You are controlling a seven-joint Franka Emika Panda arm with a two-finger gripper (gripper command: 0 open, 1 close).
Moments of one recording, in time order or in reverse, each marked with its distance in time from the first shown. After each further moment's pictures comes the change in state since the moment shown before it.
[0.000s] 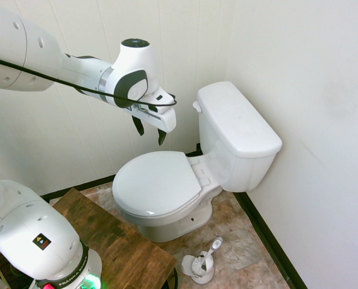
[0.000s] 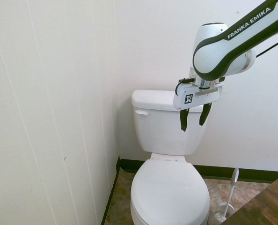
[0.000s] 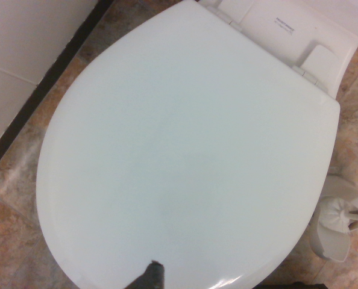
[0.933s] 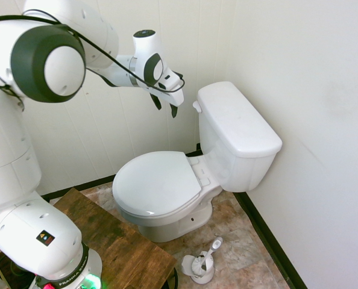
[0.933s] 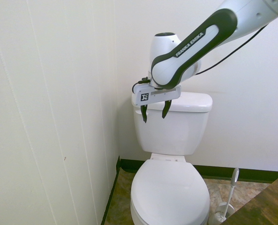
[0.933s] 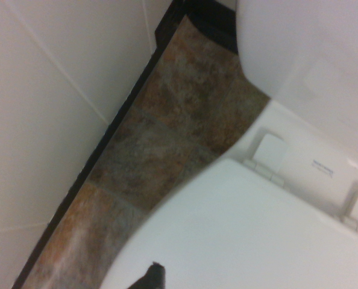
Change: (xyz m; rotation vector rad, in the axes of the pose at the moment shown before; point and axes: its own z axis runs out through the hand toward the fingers) arm 0.060 -0.177 0.043 0.084 0.159 0.132
